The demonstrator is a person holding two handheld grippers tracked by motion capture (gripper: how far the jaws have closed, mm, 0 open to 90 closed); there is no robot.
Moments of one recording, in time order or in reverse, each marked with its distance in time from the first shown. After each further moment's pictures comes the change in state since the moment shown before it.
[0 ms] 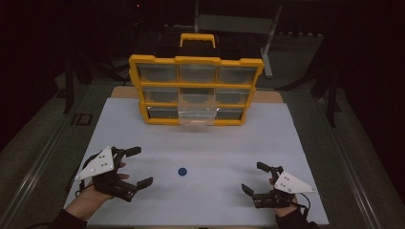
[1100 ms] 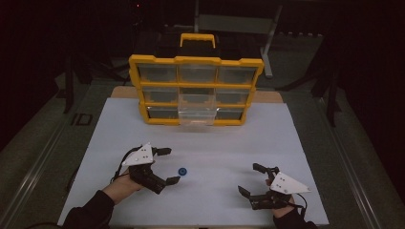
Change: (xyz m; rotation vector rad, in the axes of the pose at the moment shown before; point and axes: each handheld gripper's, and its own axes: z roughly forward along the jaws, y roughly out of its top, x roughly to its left) left arm 0.014 -0.027 0.085 0.146 -0.123 0.007; right arm 0.005 -0.001 0.006 0.013 0.033 -0.008
